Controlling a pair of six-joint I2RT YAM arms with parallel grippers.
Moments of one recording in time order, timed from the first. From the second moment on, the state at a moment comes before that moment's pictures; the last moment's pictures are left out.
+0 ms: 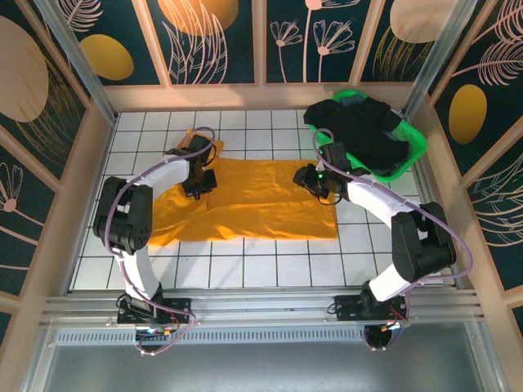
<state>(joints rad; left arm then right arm) -0.32 1.86 1.28 -0.71 -0.03 -0.59 0.38 1.56 0.98 -0.30 -0.34 0.81</state>
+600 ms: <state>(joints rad) -0.33 1.86 1.28 -0.67 -0.02 -0.56 0.38 1.57 0.98 -0.31 -0.33 0.81</state>
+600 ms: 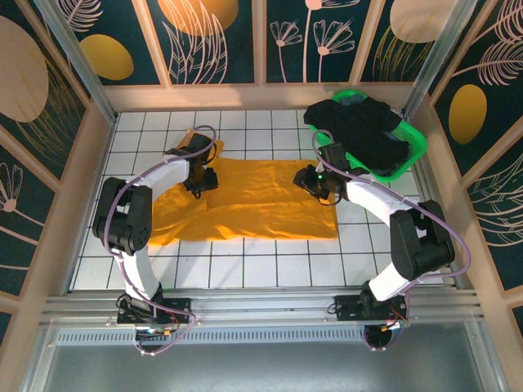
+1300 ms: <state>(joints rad) -0.02 1.58 0.85 -0.67 -0.03 -0.84 0.38 1.59 0.84 -0.52 -0.22 0.76</state>
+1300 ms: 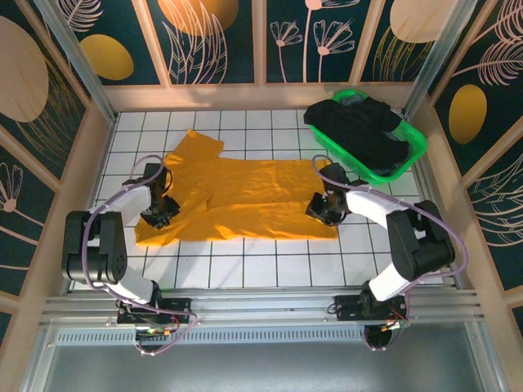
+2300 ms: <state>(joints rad) 0.14 1.45 0.89 -0.72 -0.17 -0.91 0.51 1.42 0.83 -0.73 -0.15 0.82</state>
